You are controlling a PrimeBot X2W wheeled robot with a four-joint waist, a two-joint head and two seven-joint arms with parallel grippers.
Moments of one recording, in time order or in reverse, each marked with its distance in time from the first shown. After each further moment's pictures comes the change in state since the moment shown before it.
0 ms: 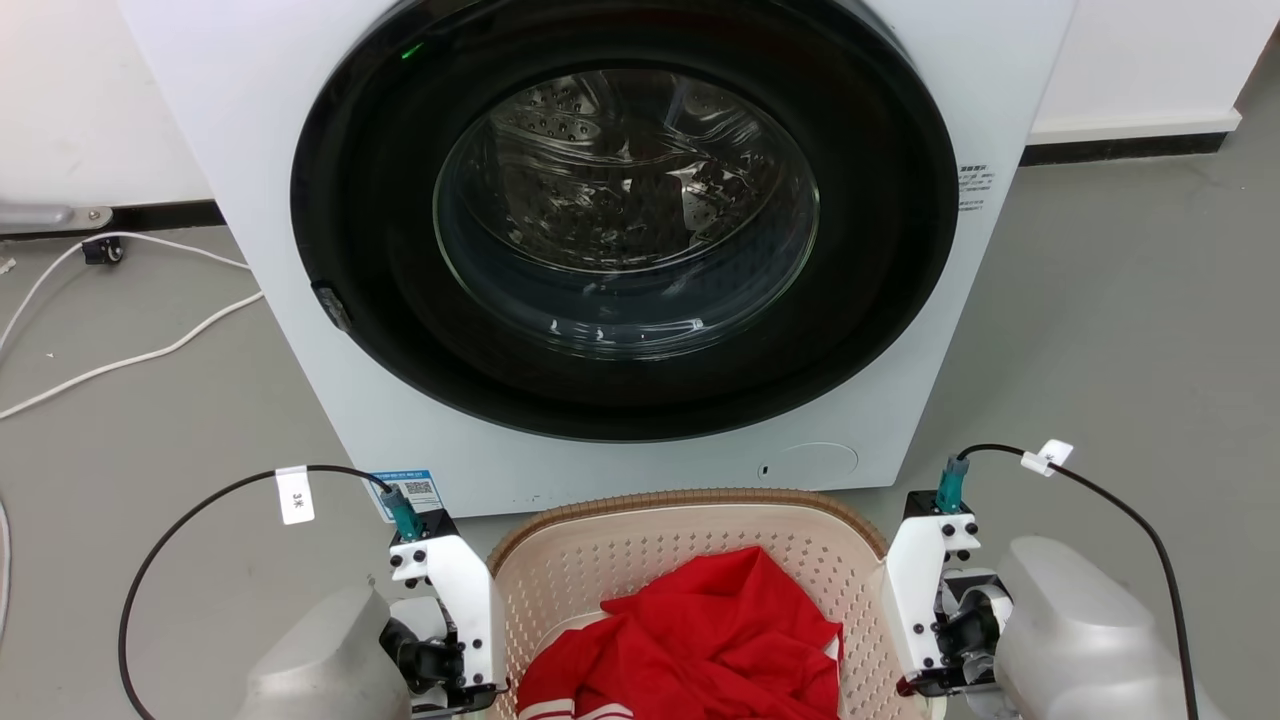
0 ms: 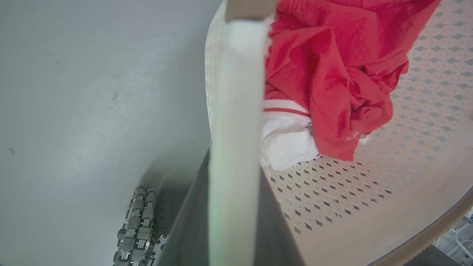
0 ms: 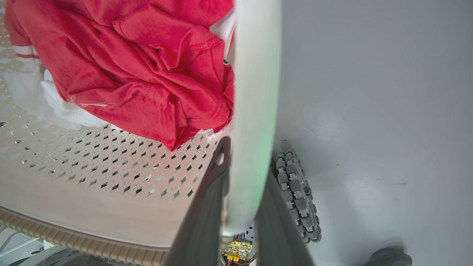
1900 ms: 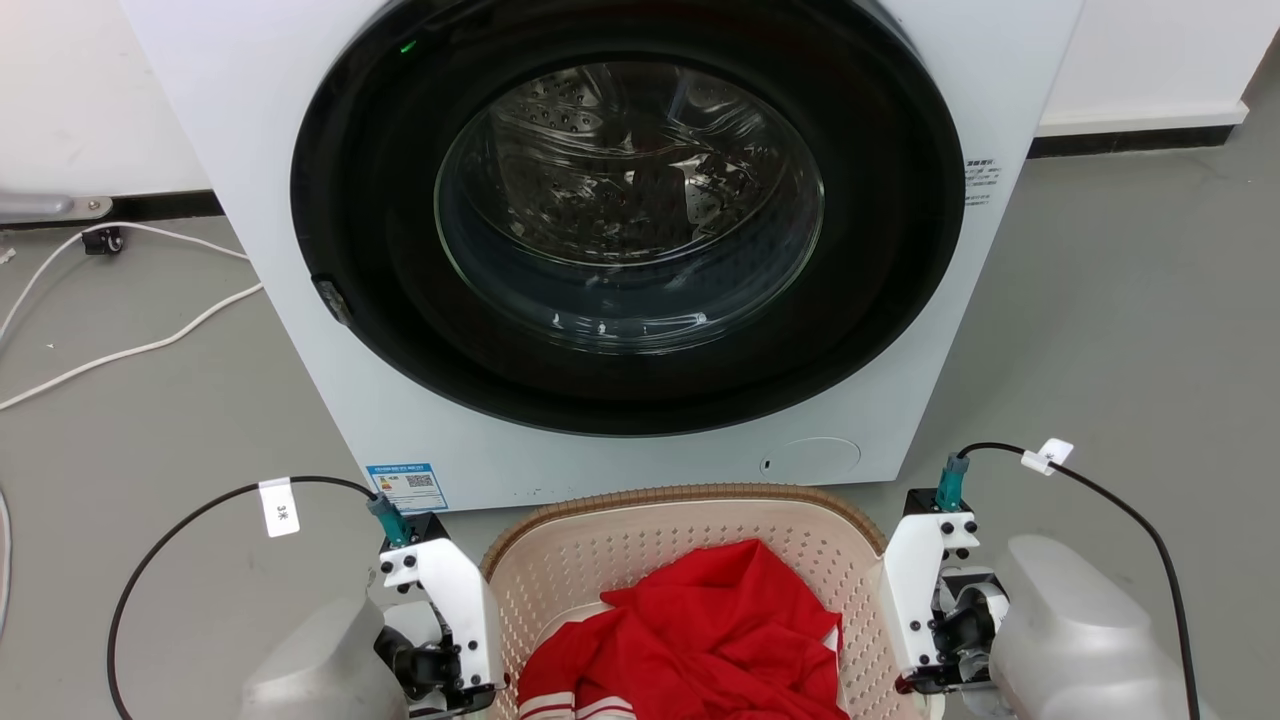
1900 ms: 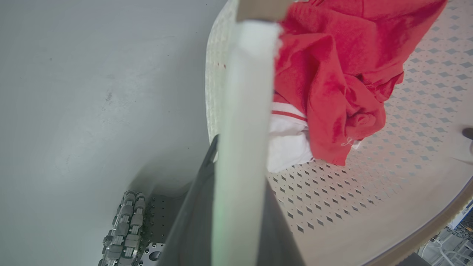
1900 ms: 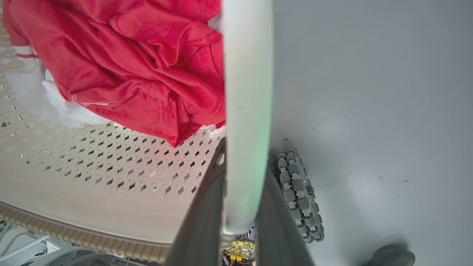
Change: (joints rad) left arm 0.005 -0.001 -0.017 0.020 -0.065 0.000 -0.059; right arm 0.007 0.021 -0.117 0.000 -0.110 0.000 0.009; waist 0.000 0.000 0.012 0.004
